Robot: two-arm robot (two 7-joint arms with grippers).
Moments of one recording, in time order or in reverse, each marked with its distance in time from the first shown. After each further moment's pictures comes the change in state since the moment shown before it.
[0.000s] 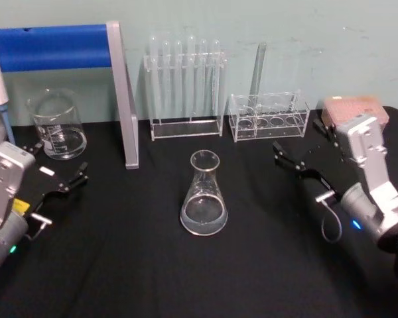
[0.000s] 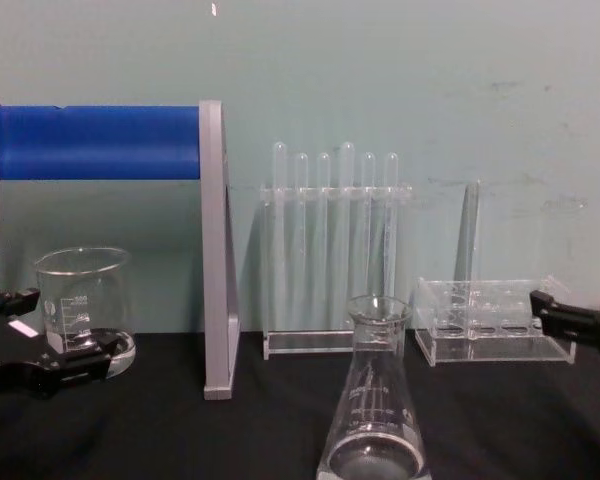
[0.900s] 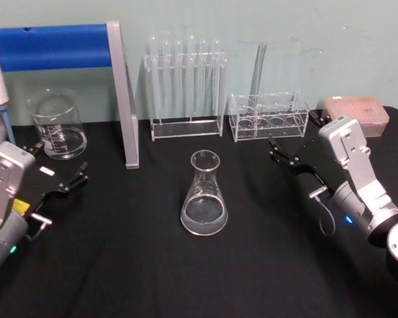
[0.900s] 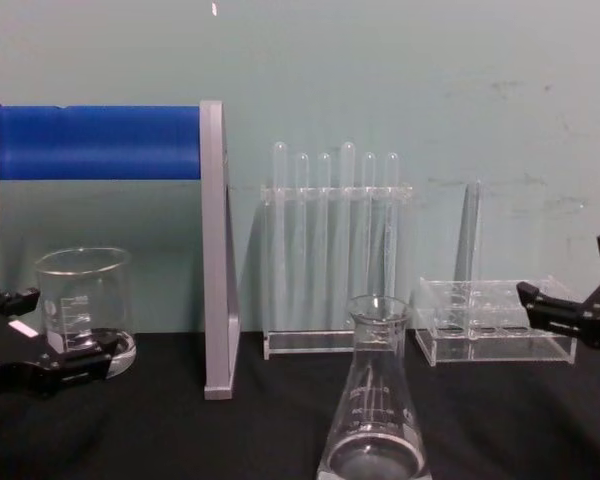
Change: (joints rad) left arm 0.000 0.000 0.000 0.000 0.000 0.000 0.000; right arm 0.041 -0.012 -0.036 0.042 -0.128 -0.048 -0.055
